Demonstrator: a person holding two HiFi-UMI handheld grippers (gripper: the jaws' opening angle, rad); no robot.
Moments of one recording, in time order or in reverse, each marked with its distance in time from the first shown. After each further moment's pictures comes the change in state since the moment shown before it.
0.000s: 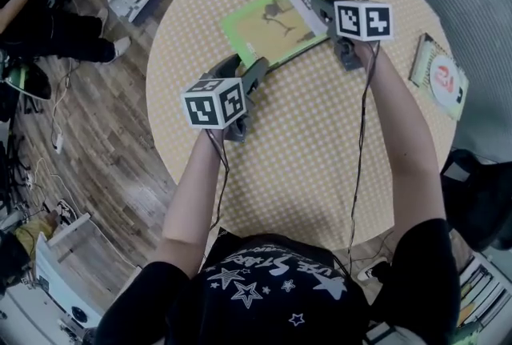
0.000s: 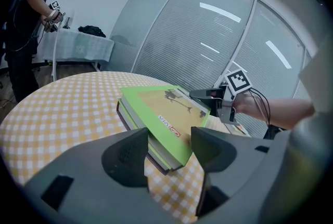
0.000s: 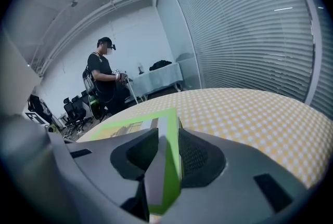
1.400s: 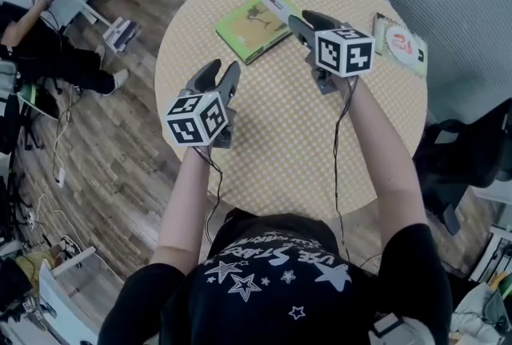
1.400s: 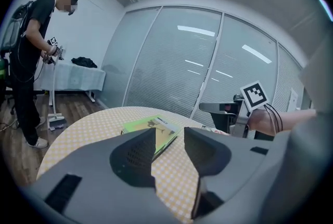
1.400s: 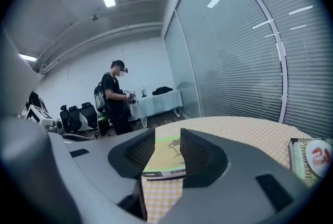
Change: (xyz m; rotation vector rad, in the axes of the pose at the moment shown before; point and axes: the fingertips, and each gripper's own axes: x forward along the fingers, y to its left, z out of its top) left arm -0.159 -0.069 0.028 0.167 -0.223 -0.045; right arm -0.177 0.145 0.007 -0.052 -0.283 -0.084
